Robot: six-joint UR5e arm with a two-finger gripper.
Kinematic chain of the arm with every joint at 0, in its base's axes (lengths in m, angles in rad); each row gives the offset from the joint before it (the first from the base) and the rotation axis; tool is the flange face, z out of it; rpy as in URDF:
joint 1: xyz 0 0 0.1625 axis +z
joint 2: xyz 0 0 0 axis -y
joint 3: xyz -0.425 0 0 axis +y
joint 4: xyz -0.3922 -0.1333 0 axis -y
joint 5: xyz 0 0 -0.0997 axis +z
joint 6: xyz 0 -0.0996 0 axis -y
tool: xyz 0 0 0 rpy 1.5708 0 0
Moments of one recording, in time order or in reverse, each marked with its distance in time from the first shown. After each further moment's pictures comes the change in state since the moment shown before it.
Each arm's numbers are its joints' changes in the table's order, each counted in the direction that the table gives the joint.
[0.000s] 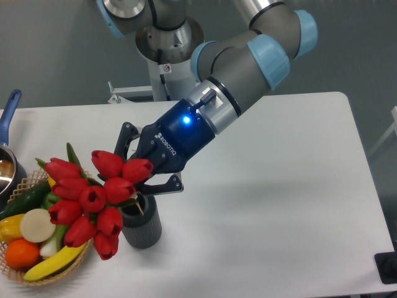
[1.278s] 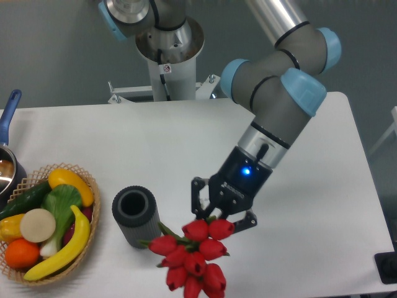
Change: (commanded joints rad) arm 0.086 -0.052 -0.024 -0.046 -0.085 -0.057
